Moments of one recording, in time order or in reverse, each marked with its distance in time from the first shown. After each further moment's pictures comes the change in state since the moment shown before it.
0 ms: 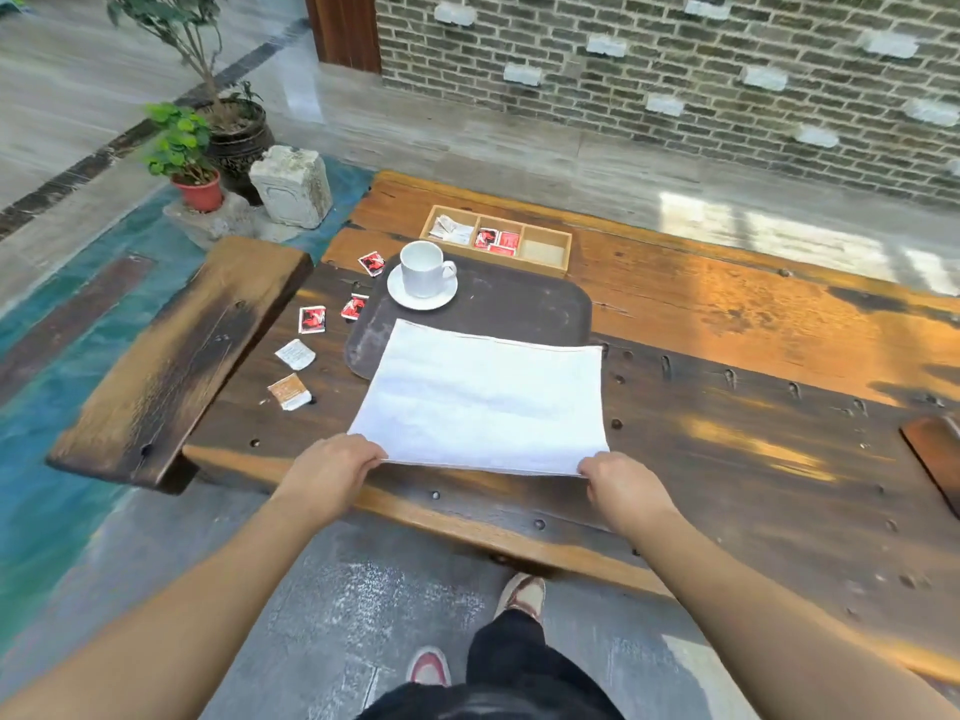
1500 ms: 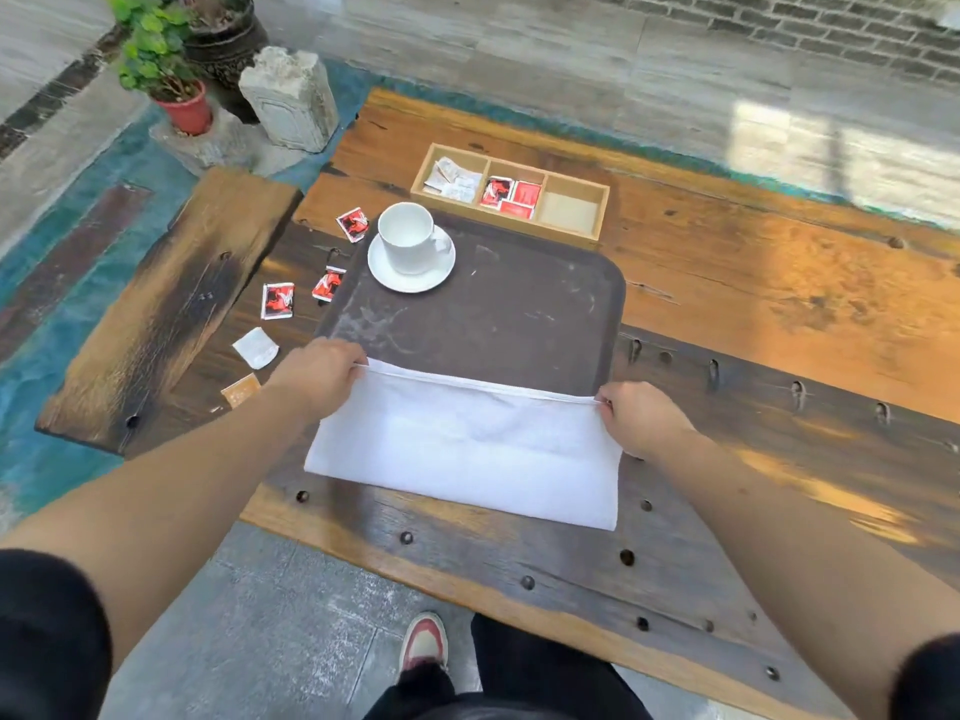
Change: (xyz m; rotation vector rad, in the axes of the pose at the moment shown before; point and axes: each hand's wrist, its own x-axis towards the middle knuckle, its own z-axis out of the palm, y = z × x) left_hand 0.188 -0.056 0.000 0.132 -0.187 -0.264; right_hand 0.179 0.082 -0.019 0.260 -0.114 0.051
